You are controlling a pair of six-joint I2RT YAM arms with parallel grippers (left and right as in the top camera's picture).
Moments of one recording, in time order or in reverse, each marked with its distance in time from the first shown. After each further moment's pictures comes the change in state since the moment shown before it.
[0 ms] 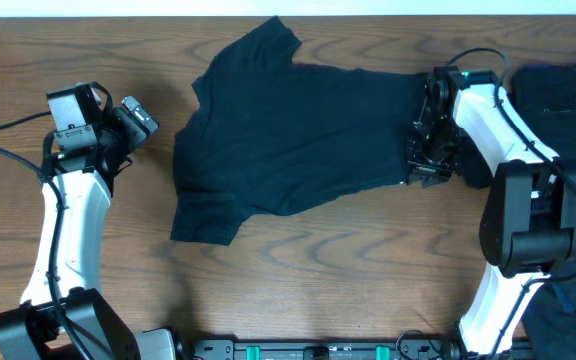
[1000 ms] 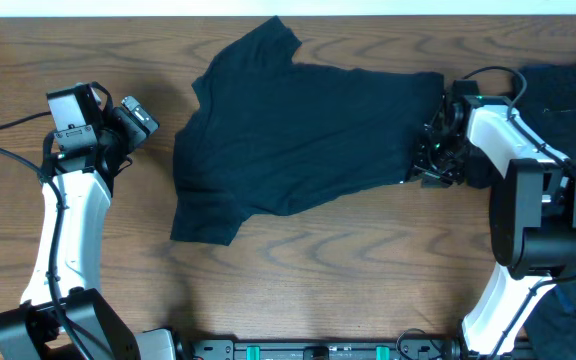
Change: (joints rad) left arm 0.000 0.000 0.000 0.000 0.000 0.000; right arm -0.086 -0.019 -0.174 0.295 -0.122 0.000
